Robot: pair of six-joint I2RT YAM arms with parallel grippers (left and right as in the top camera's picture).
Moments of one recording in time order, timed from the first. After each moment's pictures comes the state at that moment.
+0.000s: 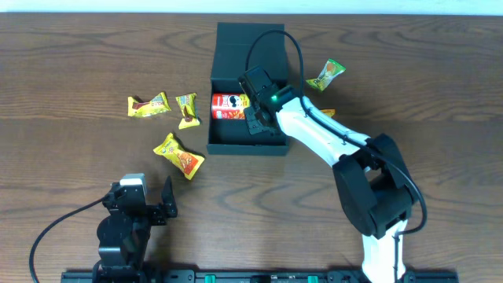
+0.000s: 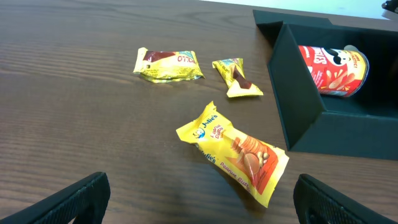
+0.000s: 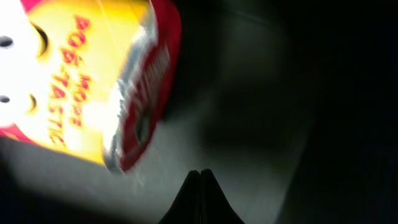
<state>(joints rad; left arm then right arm) -0.02 0.01 0.15 -0.54 0.02 -0.09 0.60 2.09 1.53 -0.67 0.12 0.31</state>
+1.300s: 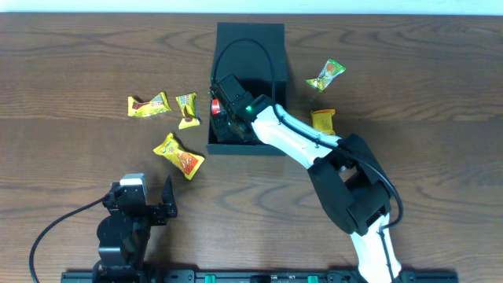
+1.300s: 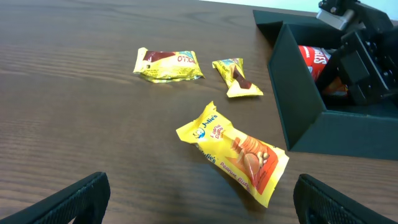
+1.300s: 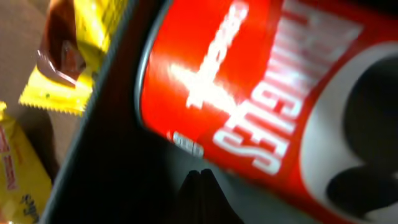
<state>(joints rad) -0.02 0.01 0.15 -0.54 0.02 -0.09 0.71 2.18 1.59 -0.48 -0.09 0.35</state>
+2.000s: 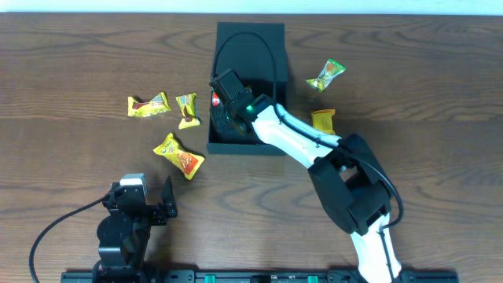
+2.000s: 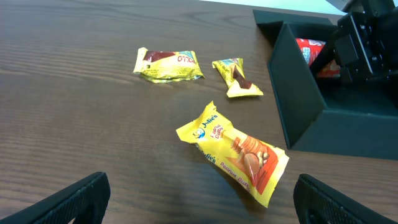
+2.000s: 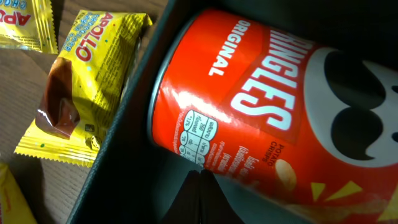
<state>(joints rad) -0.02 0.01 0.15 -0.54 0.02 -0.09 0.70 2.18 1.59 -0.39 0.01 0.35</state>
